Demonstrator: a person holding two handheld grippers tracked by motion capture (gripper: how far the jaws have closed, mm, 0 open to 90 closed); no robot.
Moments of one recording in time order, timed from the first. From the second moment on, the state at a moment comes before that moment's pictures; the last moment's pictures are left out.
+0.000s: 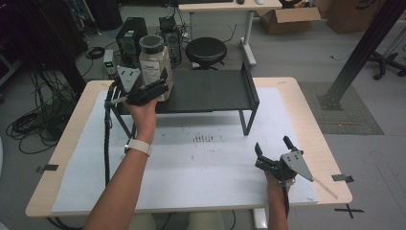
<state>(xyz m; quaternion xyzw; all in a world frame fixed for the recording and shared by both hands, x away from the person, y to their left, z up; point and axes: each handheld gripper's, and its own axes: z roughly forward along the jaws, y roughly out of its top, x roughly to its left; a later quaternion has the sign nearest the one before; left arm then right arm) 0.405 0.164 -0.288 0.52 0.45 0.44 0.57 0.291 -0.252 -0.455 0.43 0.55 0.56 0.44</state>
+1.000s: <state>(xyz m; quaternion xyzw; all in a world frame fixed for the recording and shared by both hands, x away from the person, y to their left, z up) 0.345 0.190 -0.295 0.52 0.41 0.44 0.61 0.291 -0.252 -0.455 0.43 0.55 0.56 0.44</state>
